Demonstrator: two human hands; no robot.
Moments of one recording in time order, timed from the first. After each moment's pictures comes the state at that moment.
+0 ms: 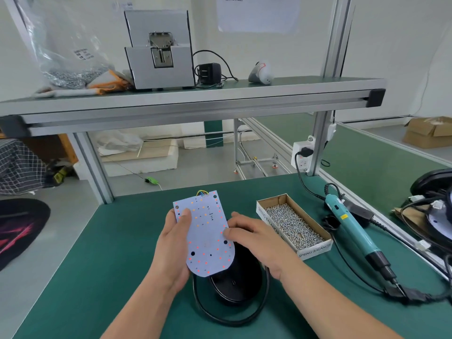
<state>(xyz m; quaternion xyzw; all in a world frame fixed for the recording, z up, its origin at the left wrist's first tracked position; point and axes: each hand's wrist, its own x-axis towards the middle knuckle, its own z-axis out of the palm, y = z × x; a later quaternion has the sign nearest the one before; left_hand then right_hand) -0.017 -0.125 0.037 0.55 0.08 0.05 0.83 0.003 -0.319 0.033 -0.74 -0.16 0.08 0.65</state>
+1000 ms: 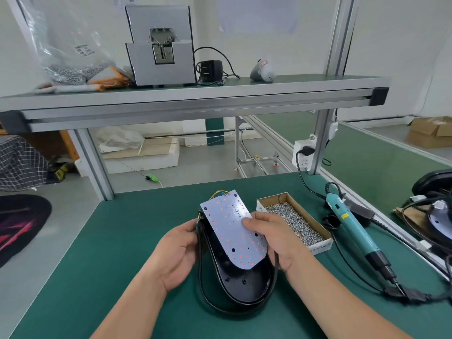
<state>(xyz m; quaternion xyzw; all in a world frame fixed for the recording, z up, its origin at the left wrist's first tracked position) 0.003 -0.107 0.008 0.55 0.00 -0.14 0.82 0.020 -0.343 0.019 -0.58 -0.01 0.13 0.80</state>
